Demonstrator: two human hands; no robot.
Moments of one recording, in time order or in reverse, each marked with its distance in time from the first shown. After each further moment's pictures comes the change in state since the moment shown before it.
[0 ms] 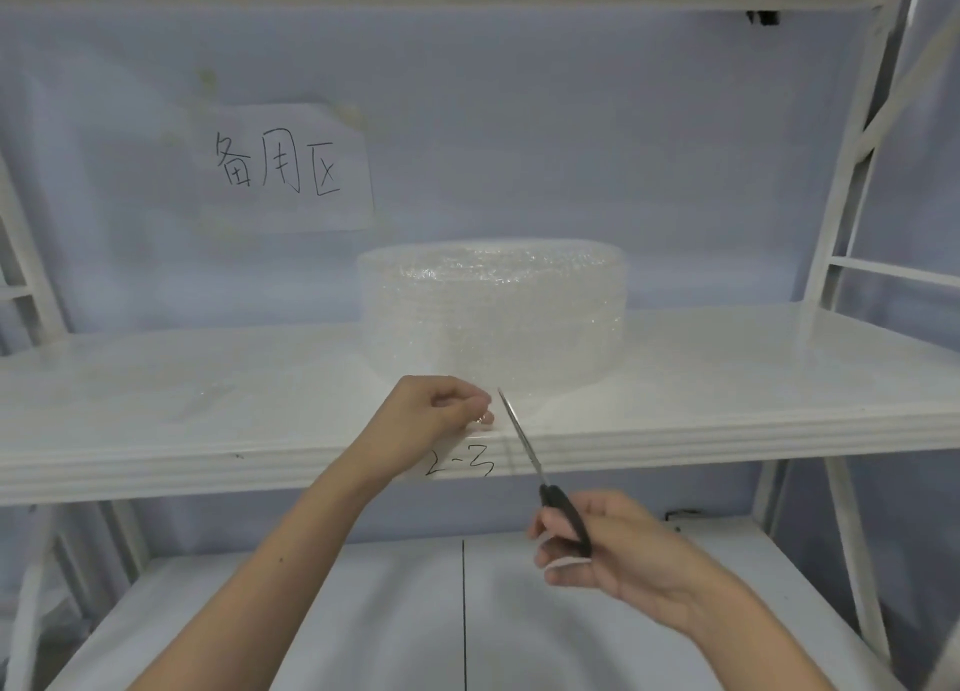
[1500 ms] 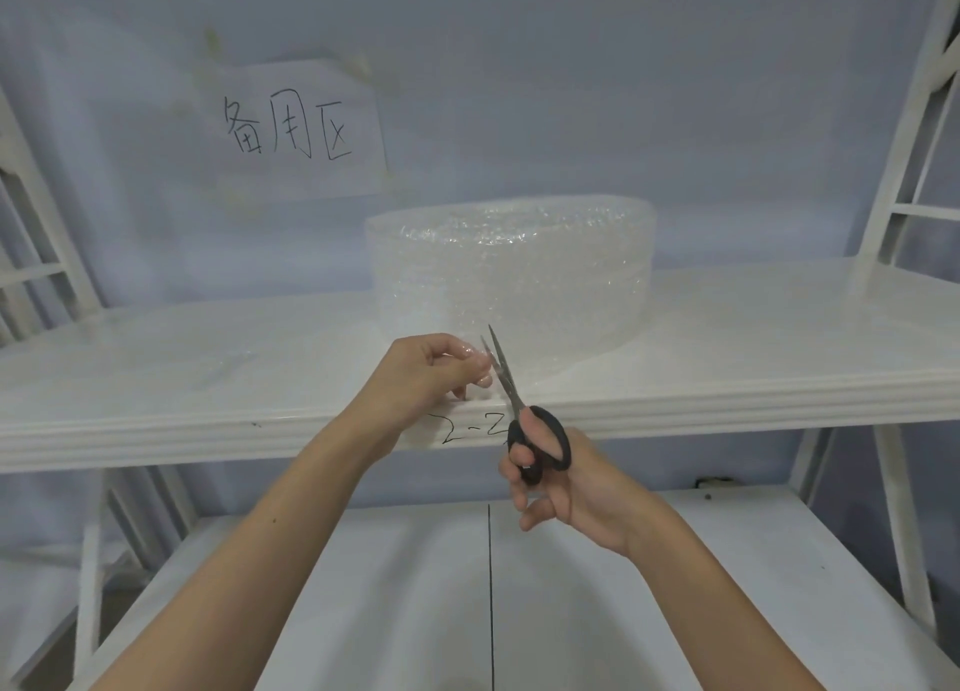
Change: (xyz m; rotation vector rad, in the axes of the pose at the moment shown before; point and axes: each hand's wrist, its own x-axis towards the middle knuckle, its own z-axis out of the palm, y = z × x) left_hand -0.001 0.009 -0.007 -0.078 0.079 -0.066; right_hand 0.054 -0.001 0.021 0.012 -0.166 -0.130
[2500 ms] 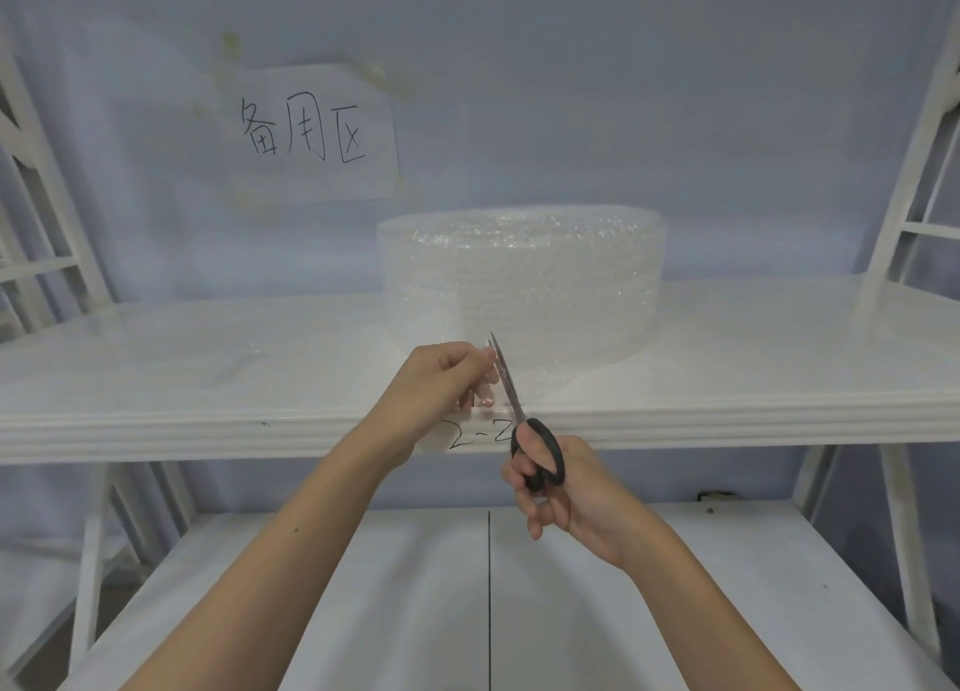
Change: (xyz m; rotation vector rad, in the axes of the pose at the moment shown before) left_hand 0.000 -0.003 0.006 0.083 0.017 0.015; right_hand 0.004 0.003 0.007 -0.066 0.048 -0.060
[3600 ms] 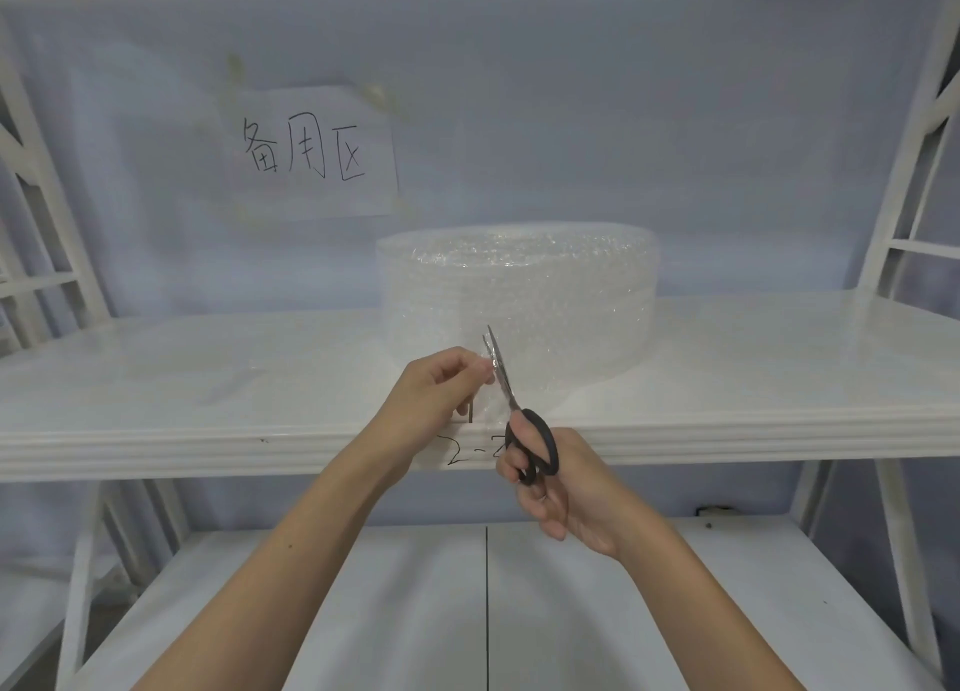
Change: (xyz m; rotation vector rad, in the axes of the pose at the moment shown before) left_hand 0.001 -0.001 -0.002 -0.081 0.025 0.083; right_hand 0.004 -0.021 0.004 -0.084 0.008 0.039
